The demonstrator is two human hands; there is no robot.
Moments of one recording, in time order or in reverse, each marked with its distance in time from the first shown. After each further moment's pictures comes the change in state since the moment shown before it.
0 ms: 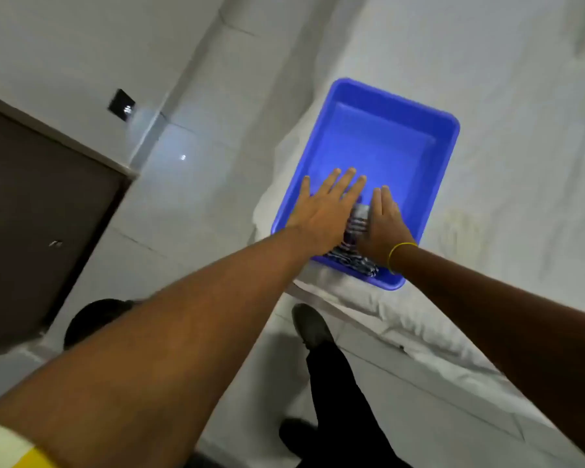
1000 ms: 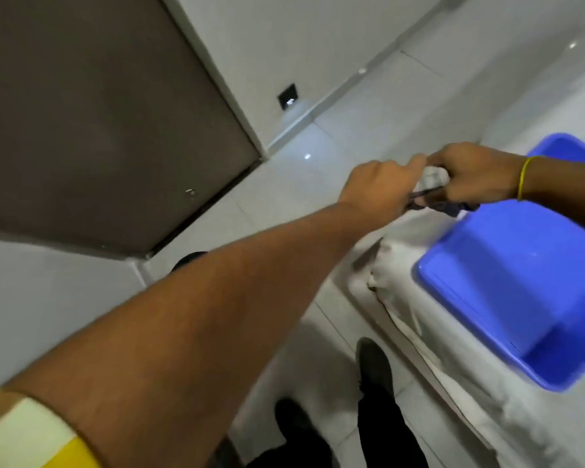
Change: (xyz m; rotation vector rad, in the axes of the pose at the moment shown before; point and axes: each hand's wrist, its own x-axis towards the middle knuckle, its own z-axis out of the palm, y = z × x) left_hand -0.091 -0.172 -0.074 -0.045 0.181 -0.325; right_hand 0.049 -0.245 -0.108 -0.242 -0.273 -0.680
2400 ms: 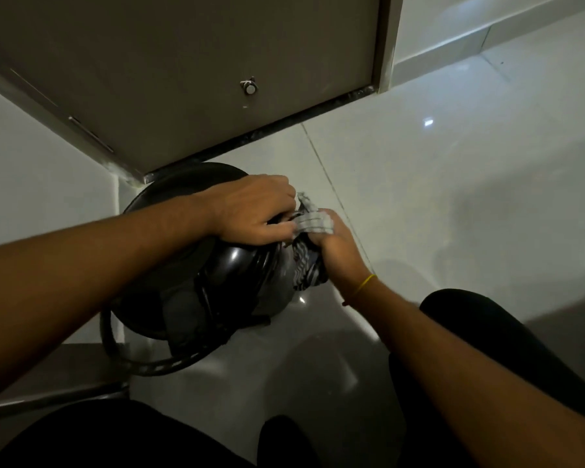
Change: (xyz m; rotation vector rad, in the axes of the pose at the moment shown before) left_hand -0.248 -0.460 0.472 -0.055 -0.160 -0.011; right_hand 0.429 -0.180 0.639 1.077 0.120 -0.136
